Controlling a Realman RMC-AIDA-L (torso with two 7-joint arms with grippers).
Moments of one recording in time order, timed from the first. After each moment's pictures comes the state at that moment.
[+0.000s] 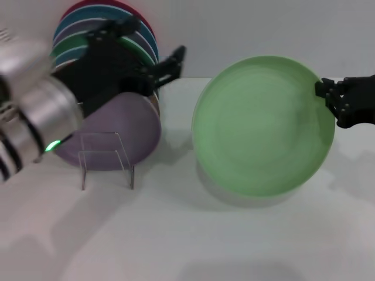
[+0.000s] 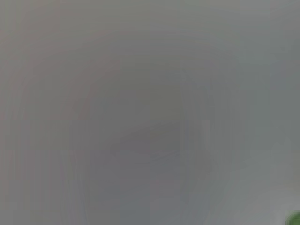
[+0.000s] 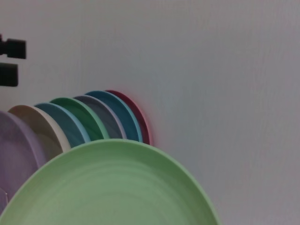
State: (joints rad) left arm -0.14 -1.74 -1.00 -1.76 2.89 -0.01 -0.10; right arm 0.01 2.09 1.83 1.59 -1.79 0.94 -1.34
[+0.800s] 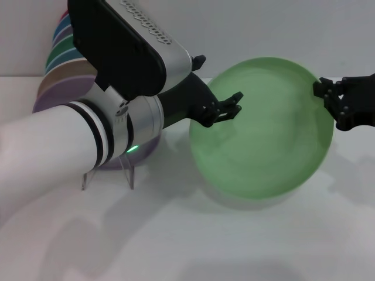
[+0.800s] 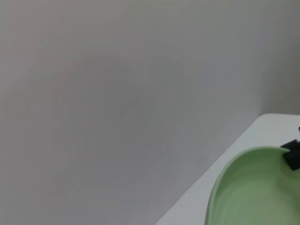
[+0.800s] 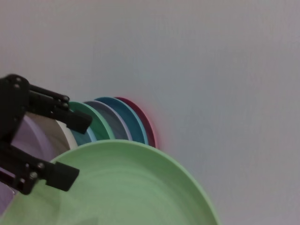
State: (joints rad) left arm -0.25 -2.06 -1.13 -1.79 2.72 -0.59 0.41; right arm 0.00 2.09 1.83 1.57 -1.72 0.95 -1.46
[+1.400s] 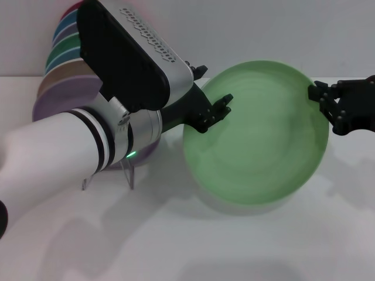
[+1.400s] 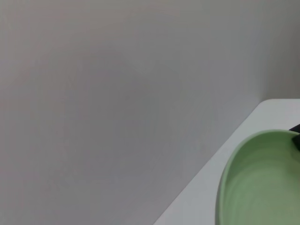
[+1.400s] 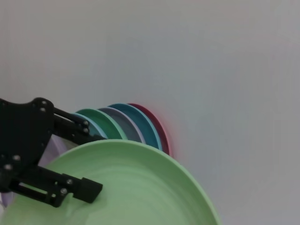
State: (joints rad) left arm -0.25 -2.06 -1.13 -1.73 2.72 -0.55 0.48; right arm -0.01 2.09 1.82 1.58 -1.69 0.98 -1.46
